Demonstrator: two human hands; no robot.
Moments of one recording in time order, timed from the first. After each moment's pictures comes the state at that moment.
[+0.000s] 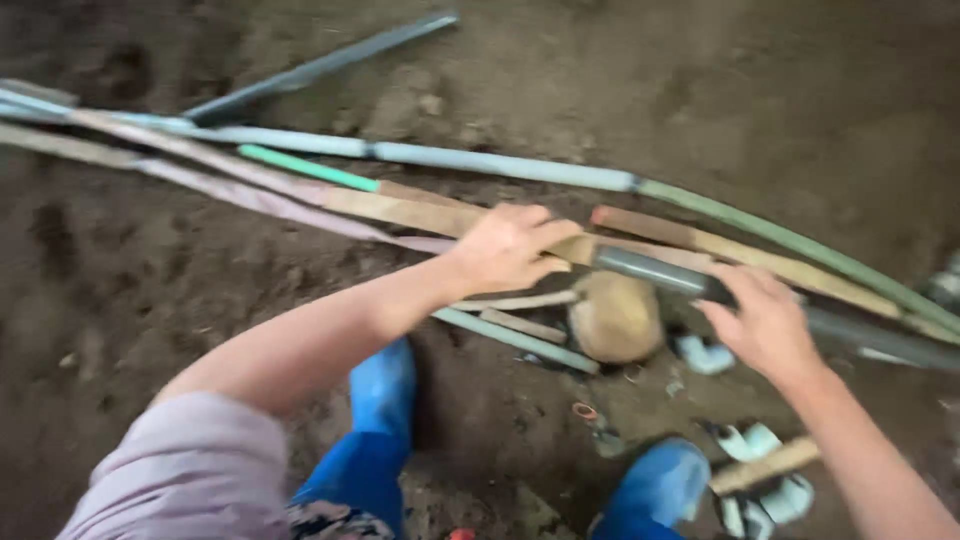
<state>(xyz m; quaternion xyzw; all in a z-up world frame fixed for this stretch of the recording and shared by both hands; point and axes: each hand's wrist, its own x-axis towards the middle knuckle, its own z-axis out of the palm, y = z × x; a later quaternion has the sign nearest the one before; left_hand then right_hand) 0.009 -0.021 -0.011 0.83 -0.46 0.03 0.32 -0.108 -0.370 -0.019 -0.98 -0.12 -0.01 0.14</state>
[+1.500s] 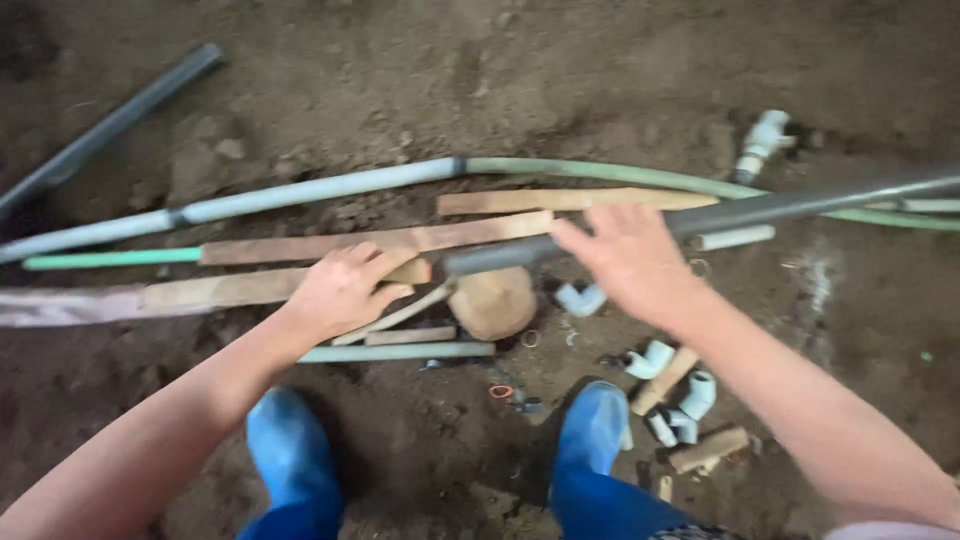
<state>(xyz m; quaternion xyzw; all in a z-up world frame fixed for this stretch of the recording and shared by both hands) -0.004 -0.018 -0.027 0.86 -0.45 -0.06 0.22 -0.106 -0.353 0.080 -0.98 -0.19 0.07 -0.02</state>
